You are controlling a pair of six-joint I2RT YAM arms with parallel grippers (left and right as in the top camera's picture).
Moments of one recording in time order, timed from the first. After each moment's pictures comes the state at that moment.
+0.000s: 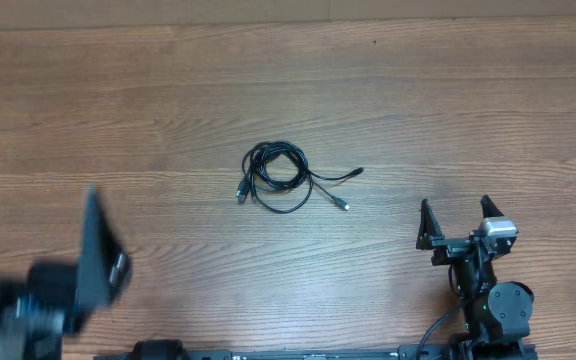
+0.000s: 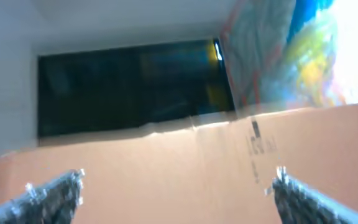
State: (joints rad) left arm 0.01 0.56 1.28 -0.12 0.21 0.04; right arm 0.08 0.00 0.02 -0.03 0.00 0.07
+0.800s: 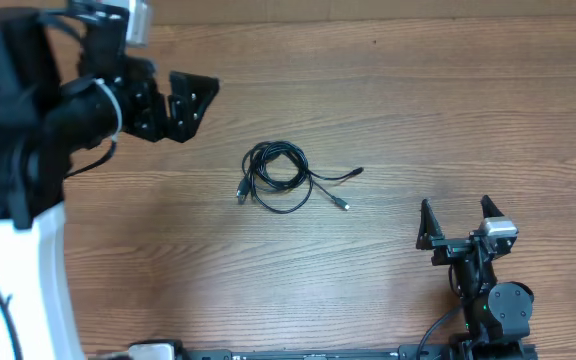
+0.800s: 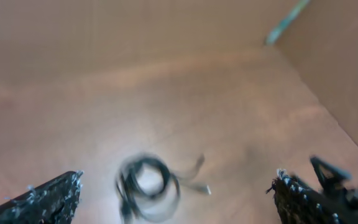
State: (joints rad) left arm 0.01 1.48 2.08 -1.32 0.59 0.02; right arm 0.08 0.00 0.02 -0.03 0.00 0.07
